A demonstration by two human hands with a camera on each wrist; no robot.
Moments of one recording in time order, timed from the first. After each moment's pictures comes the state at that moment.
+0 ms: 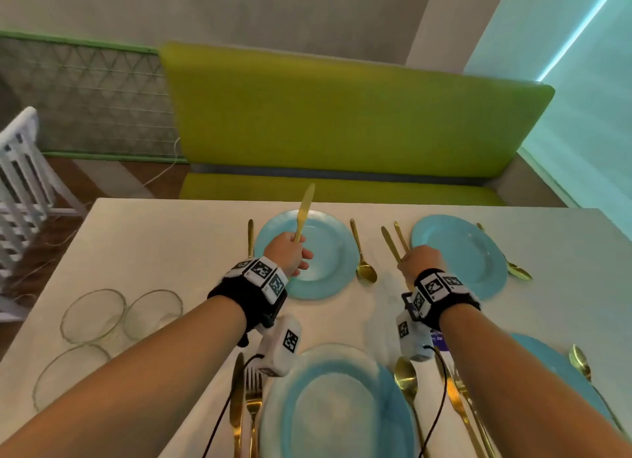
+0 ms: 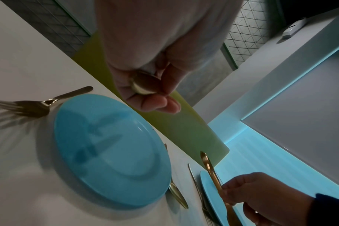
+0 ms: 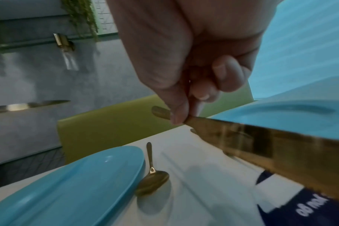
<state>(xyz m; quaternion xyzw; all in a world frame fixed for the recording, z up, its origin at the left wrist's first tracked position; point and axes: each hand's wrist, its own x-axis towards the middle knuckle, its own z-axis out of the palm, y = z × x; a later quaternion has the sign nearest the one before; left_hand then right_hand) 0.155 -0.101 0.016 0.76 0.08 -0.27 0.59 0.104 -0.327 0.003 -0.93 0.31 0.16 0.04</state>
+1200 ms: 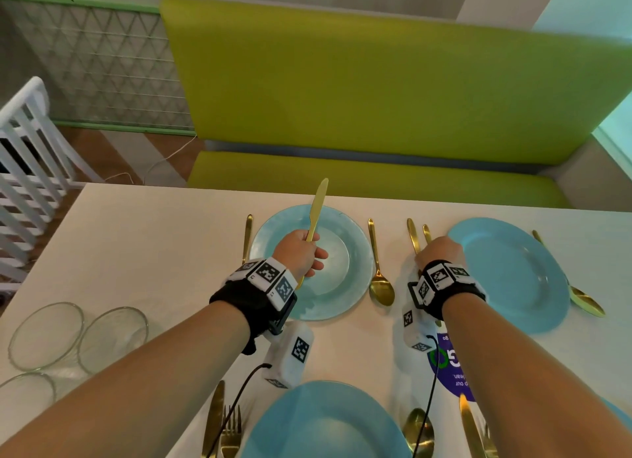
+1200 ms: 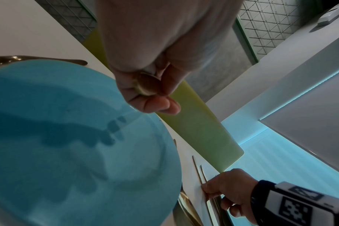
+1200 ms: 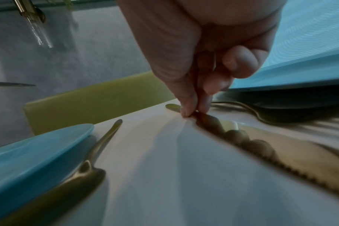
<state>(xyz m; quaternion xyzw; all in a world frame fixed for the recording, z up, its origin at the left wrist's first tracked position) 0.198 -0.140 -0.018 0.75 0.13 -0.27 0.59 0.183 -0.373 -0.060 -0.89 0.42 0.09 0.16</state>
